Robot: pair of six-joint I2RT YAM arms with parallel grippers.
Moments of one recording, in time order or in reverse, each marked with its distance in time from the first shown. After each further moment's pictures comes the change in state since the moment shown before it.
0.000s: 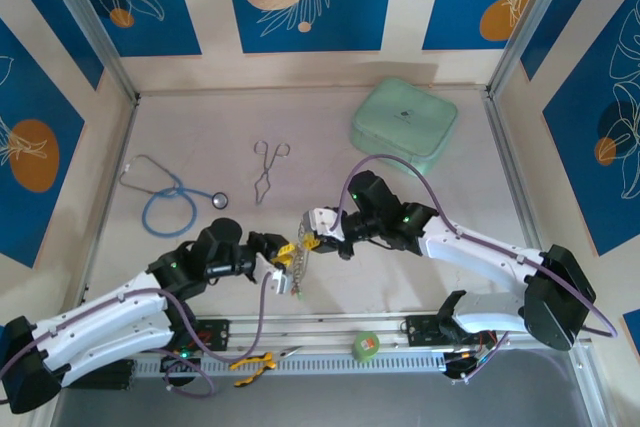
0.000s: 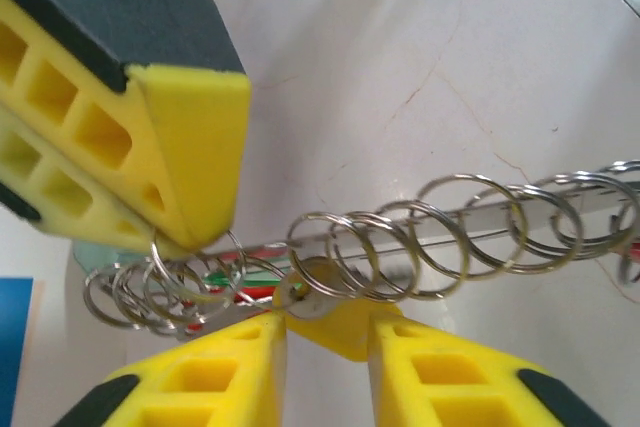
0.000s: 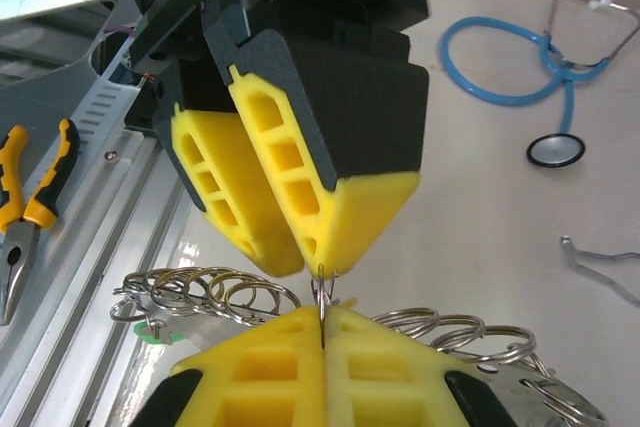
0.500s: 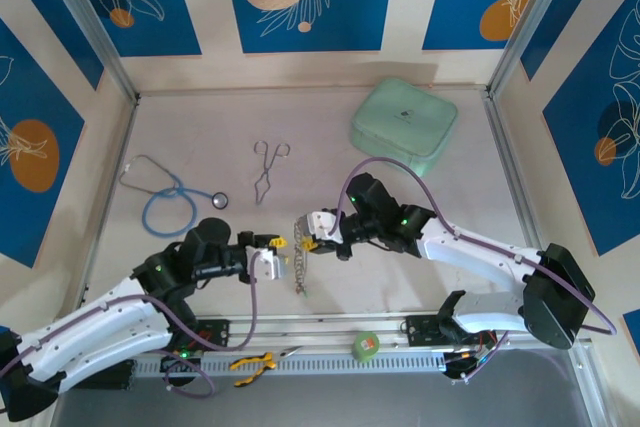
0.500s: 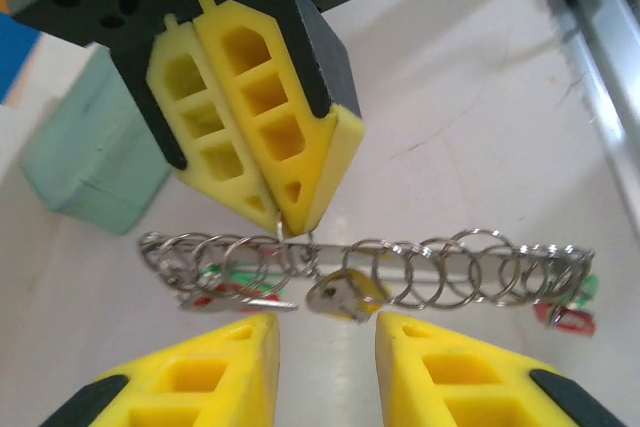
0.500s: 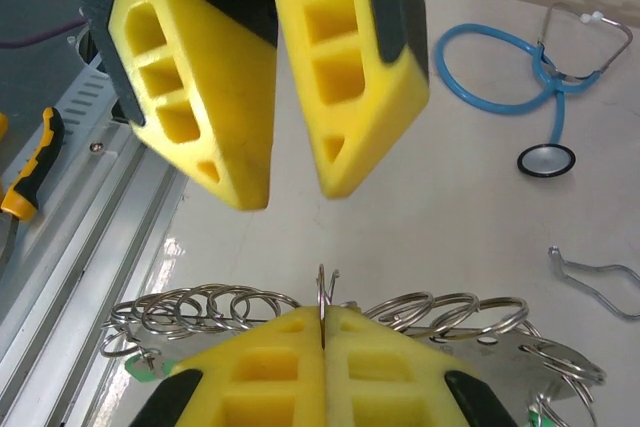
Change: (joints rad) left arm 0.001 -0.062 0.060 -0.104 0.028 -0.425; right arm 0.024 0.008 -0.016 0.037 0.025 -0.031
